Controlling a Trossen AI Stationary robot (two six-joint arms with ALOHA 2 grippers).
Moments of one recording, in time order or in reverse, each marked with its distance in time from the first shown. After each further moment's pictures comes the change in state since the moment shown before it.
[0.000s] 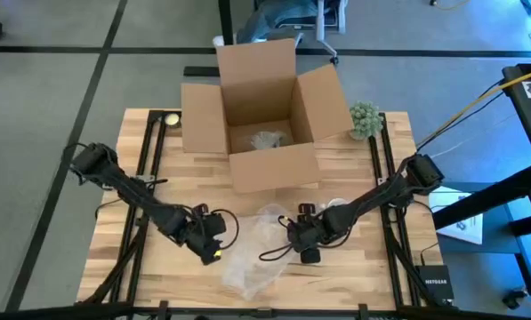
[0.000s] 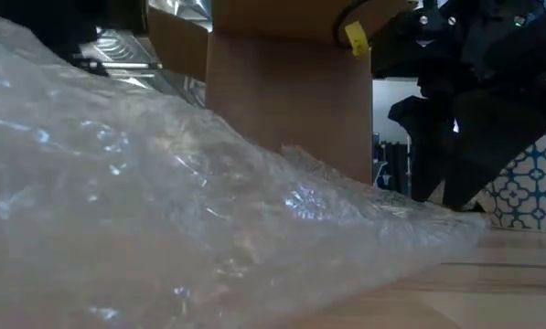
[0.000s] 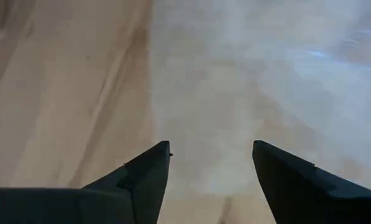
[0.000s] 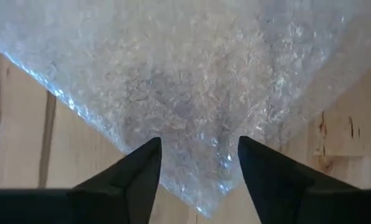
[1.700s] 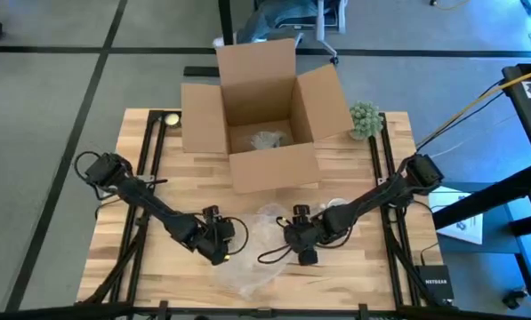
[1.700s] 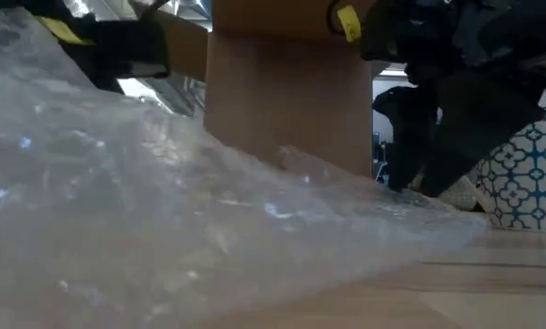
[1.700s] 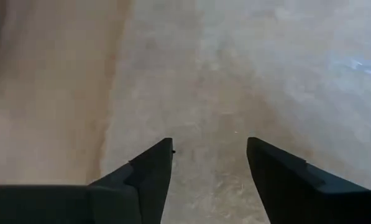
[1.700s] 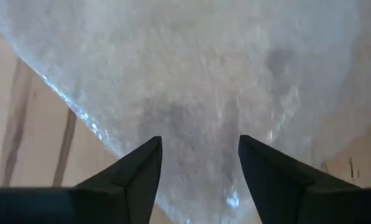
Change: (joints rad) left arm 0.015 0.160 -0.008 0.134 -0.113 0.165; right arm 0.000 0.000 0.000 0.094 0.010 -0.076
